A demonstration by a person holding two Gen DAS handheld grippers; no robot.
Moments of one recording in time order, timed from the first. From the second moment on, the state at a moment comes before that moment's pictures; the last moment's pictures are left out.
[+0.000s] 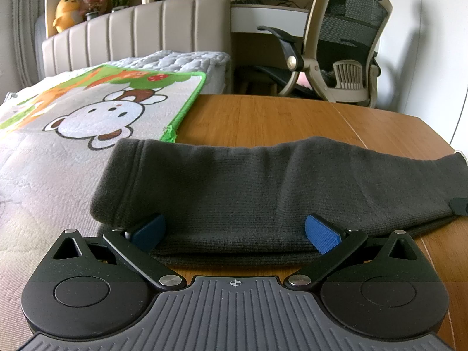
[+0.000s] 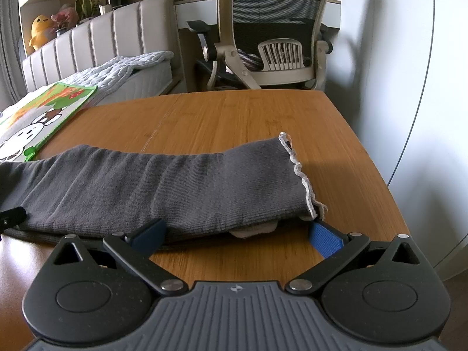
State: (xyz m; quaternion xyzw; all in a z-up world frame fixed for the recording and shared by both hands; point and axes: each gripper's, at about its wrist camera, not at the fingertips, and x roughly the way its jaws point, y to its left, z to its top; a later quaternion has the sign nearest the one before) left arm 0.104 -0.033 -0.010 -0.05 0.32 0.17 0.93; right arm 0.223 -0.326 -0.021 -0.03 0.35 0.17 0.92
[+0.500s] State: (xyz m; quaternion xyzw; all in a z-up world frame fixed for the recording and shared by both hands) left arm 0.104 -0.034 -0.010 -0.05 0.32 0.17 0.93; right arm 0.193 -0.266 -0.016 -0.20 0.24 0.23 0.92
